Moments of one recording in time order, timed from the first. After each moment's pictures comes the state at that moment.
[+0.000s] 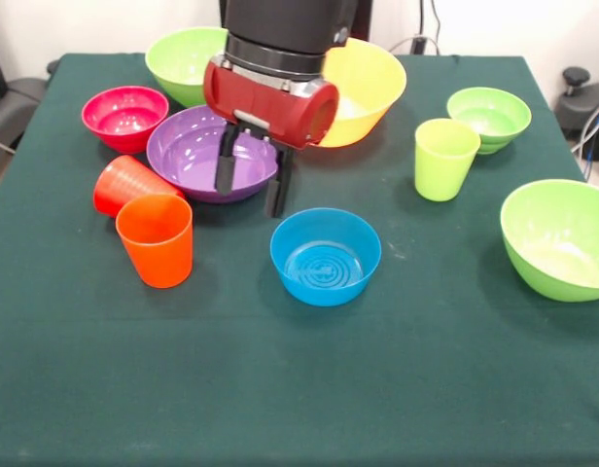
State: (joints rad) arm -0.18 -0.52 -0.12 1.37 -0.03 0.36 2.21
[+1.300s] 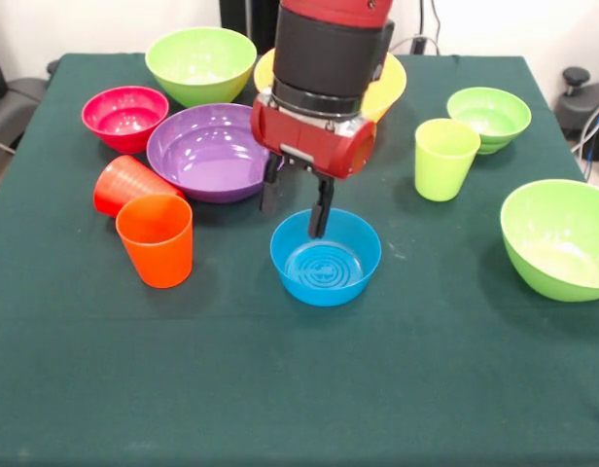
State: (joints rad) arm -0.14 -0.45 -0.12 1.37 -0.02 0.36 2.21
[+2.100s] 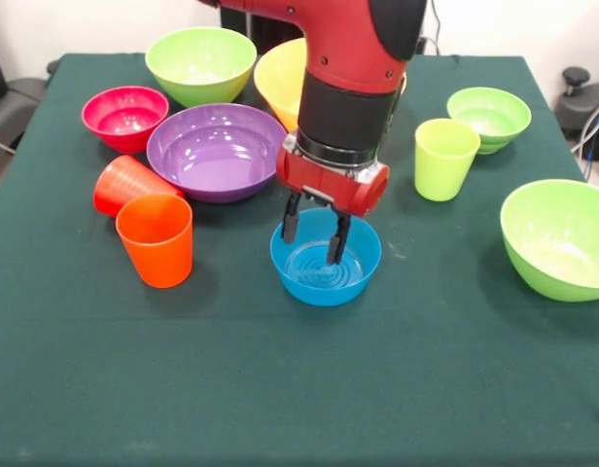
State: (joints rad) arm -0.11 -0.33 -0.14 1.34 -0.02 0.33 2.21
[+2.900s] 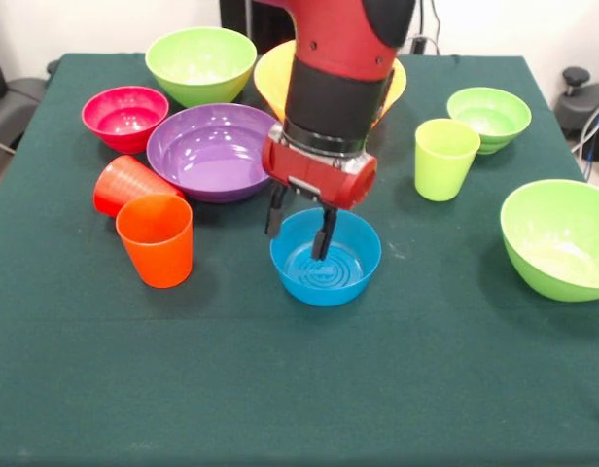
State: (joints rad) arm -0.10 -0.37 -0.17 1.35 -0.02 0.30 2.21
